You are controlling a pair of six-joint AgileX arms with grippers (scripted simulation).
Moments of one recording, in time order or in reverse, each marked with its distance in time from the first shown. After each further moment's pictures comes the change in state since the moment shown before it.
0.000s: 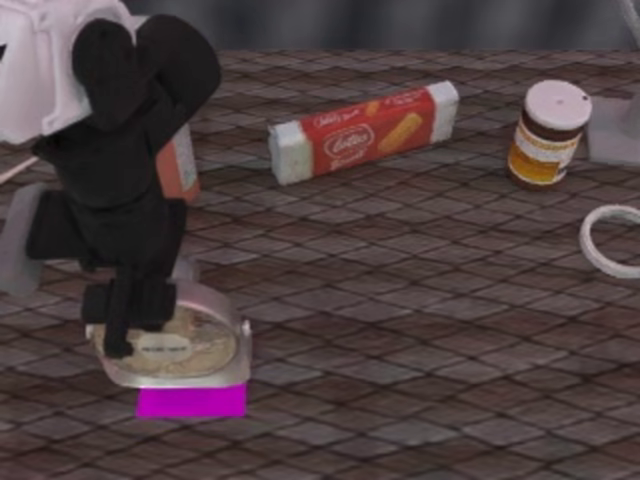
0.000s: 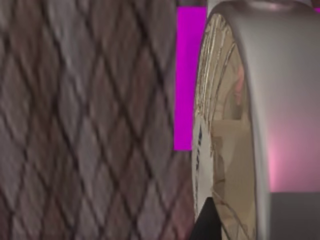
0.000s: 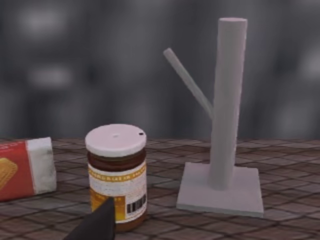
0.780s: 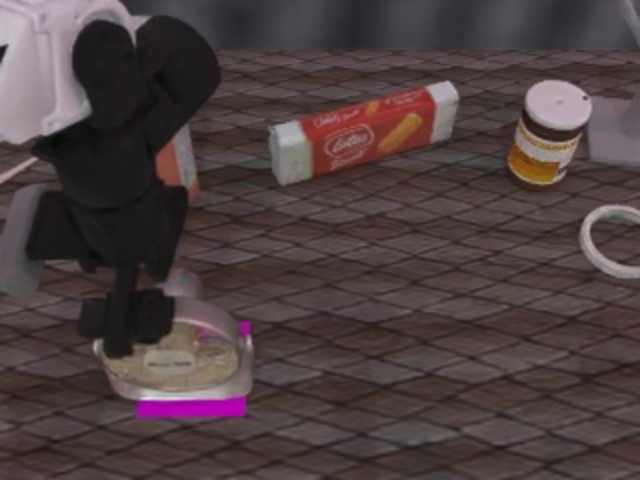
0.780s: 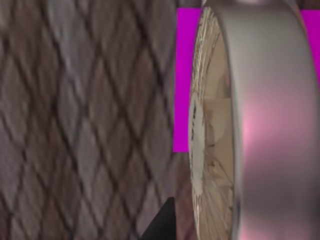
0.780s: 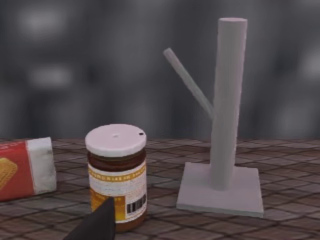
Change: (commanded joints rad) left arm 0.000 0.000 0.000 0.000 0.000 0.000; right arm 0.000 0.000 0.000 0.000 0.000 0.000
